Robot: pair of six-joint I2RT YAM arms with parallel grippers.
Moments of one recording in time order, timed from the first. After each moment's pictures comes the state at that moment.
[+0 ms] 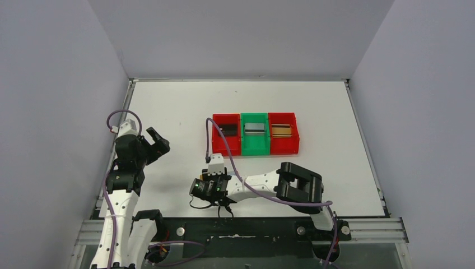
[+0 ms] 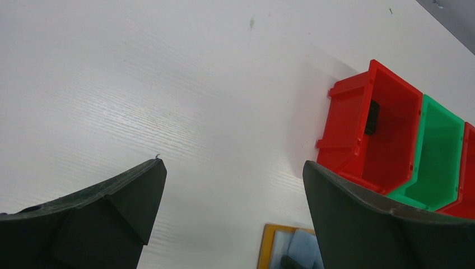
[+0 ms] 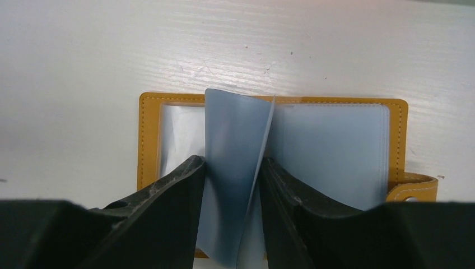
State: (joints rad) left arm 0.06 0.72 0.65 -0.48 0.00 -0.52; right arm 1.35 2.01 1.30 -0.44 0.73 1.08
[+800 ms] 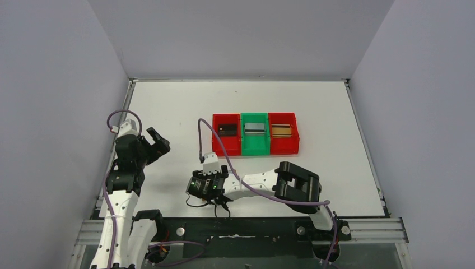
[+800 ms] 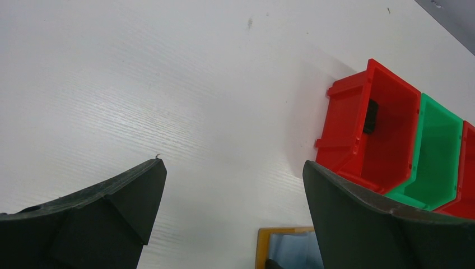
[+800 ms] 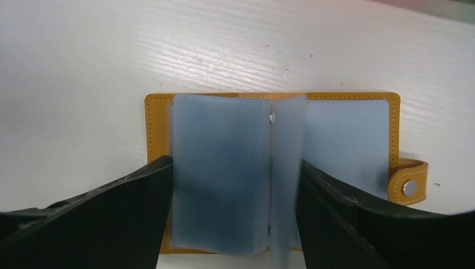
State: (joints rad) left arm 0.06 0.72 0.65 -0.48 0.00 -0.52; right arm 1.35 2.04 1.38 -0.49 0.68 0.99
